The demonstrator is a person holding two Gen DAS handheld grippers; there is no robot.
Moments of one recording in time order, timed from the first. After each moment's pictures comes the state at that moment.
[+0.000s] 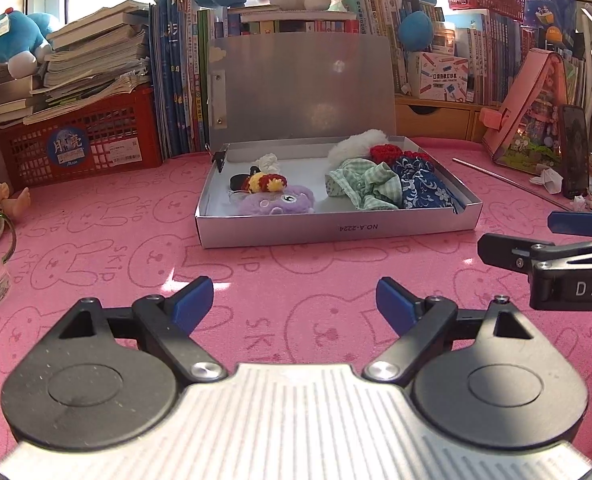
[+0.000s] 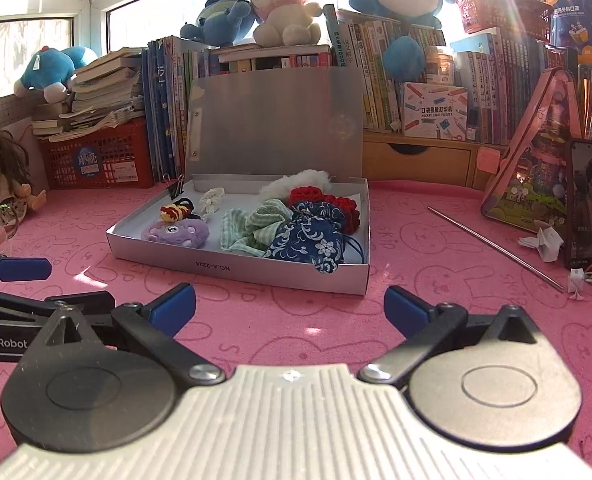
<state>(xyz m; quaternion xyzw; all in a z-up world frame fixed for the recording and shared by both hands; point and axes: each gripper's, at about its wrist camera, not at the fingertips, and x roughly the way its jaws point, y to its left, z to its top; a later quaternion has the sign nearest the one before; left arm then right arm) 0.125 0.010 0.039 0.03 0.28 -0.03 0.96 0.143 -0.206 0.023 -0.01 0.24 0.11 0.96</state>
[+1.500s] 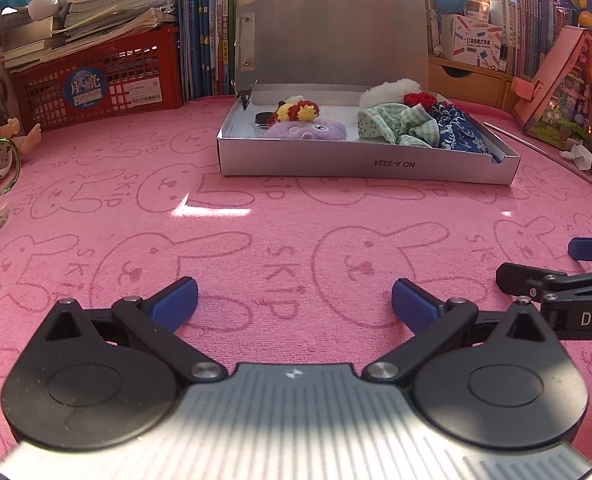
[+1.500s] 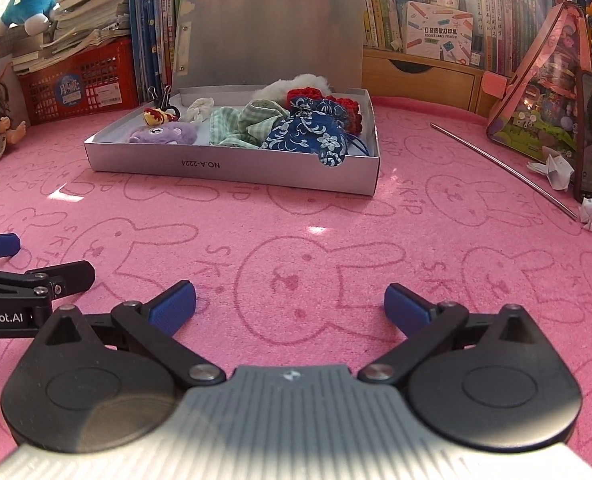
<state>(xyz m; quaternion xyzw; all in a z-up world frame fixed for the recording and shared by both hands) 0.128 0.020 -0.002 0.00 0.32 0.00 0.95 0.148 -0.194 -0.024 -0.03 0.33 0.09 0.94</state>
